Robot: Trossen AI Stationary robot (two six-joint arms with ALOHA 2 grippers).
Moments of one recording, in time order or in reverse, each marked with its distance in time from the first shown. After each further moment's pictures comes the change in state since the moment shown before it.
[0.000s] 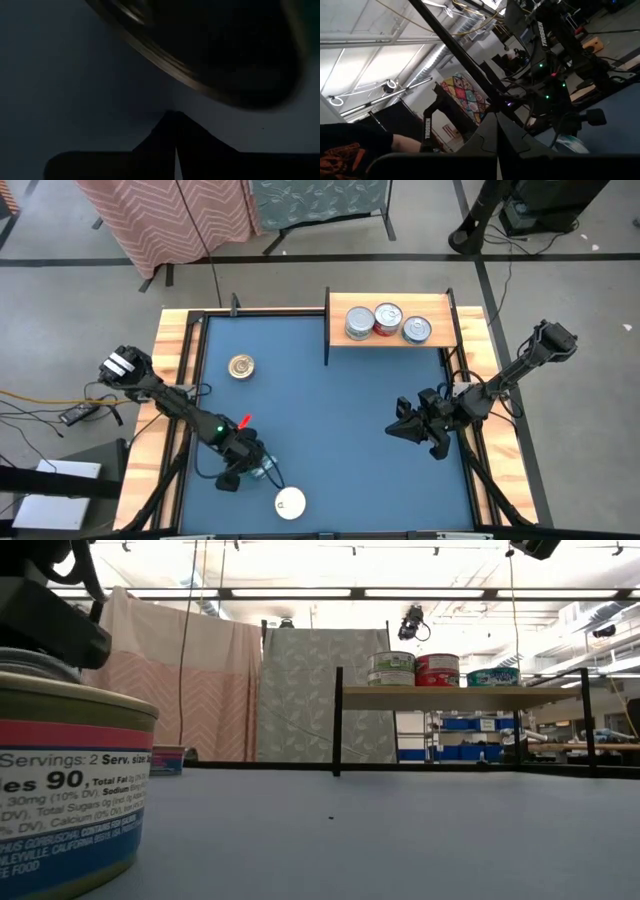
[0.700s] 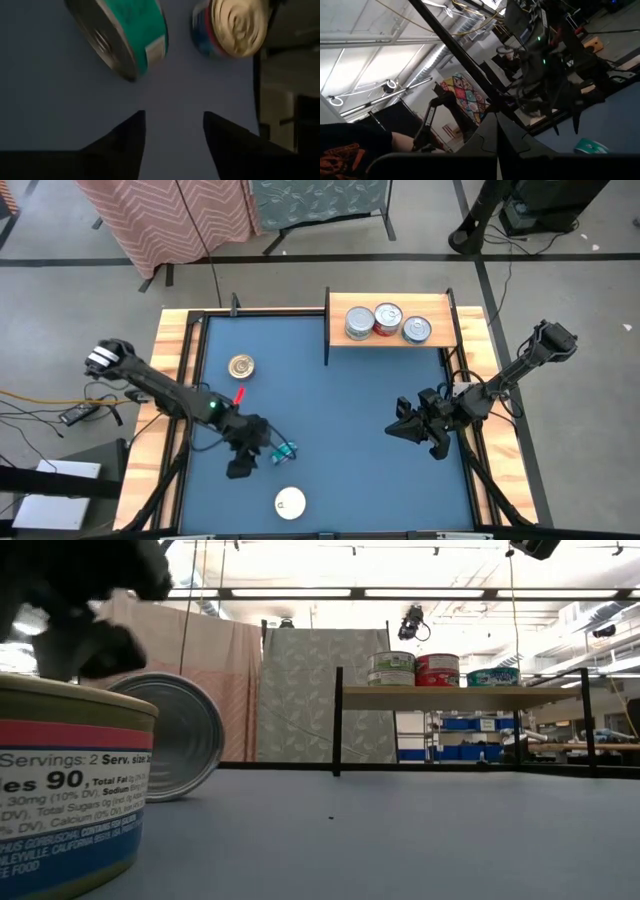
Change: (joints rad) left arm 0.147 -0.177 0.103 -0.080 0.029 -0.106; right arm 0.000 0.000 0.000 0.000 0.000 0.000
